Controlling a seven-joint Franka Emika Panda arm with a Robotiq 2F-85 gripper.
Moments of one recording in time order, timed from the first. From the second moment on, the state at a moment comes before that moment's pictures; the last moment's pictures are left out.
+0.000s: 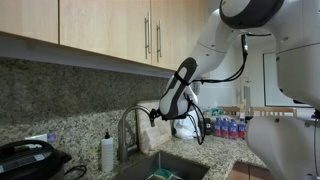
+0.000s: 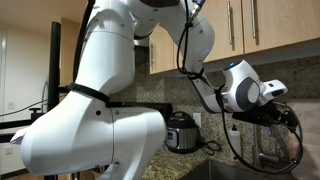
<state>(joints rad) 1.42 0.07 -1.67 -2.45 -0.10 3.23 0.26</state>
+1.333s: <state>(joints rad) 1.39 0.10 -1.62 -2.26 -0.16 2.96 0.23</state>
